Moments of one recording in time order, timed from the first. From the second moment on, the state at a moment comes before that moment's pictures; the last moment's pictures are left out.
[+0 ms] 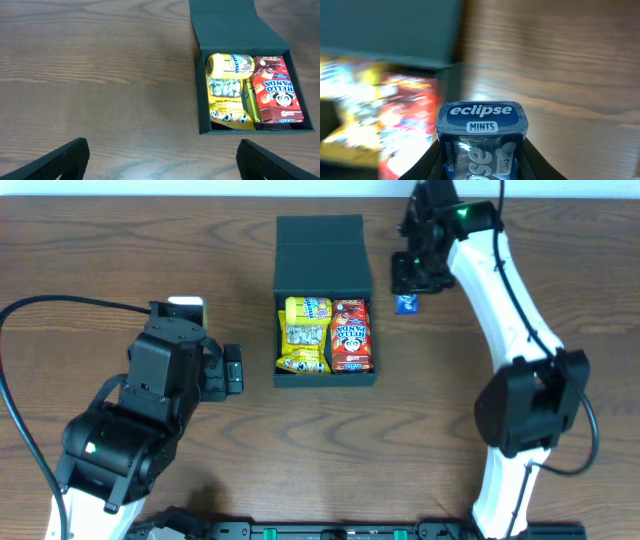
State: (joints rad) left arm -0.38 1.00 1.27 -1.08 -0.26 -0.27; right arm 0.27 2.09 2.02 -1.24 -0.11 0.17
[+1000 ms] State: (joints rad) left arm -0.38 1.00 1.27 -1.08 -0.26 -0.27; right arm 0.65 2.13 1.85 -1.13 0.00 0.52
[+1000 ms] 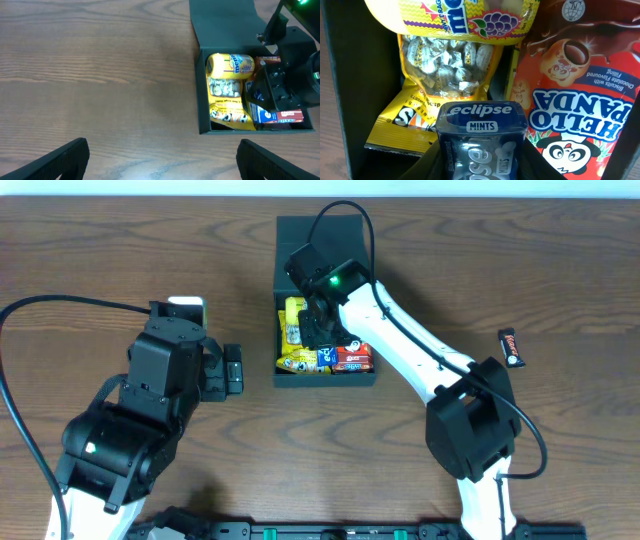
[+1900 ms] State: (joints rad) left arm -0.38 1.00 1.27 -1.08 -0.26 -0.27; right arm 0.56 2.03 1.87 -1.14 0.04 0.43
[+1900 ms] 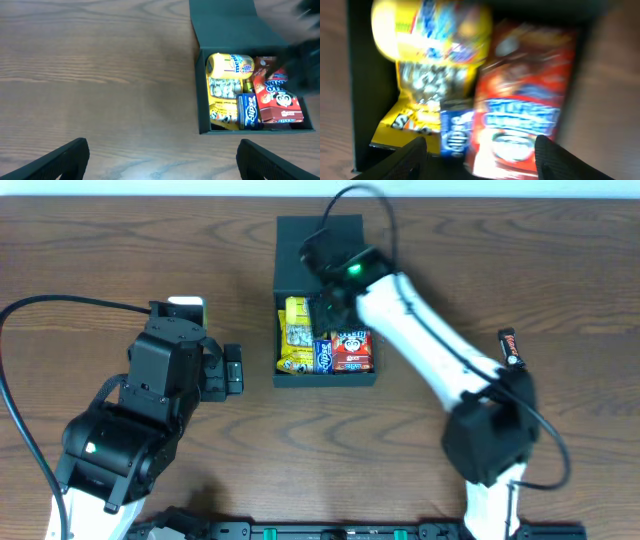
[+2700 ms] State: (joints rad) left arm -0.38 1.00 1.27 -1.08 -0.26 -0.27; right arm -0.16 1.87 1.77 -1.15 0.12 -0.06
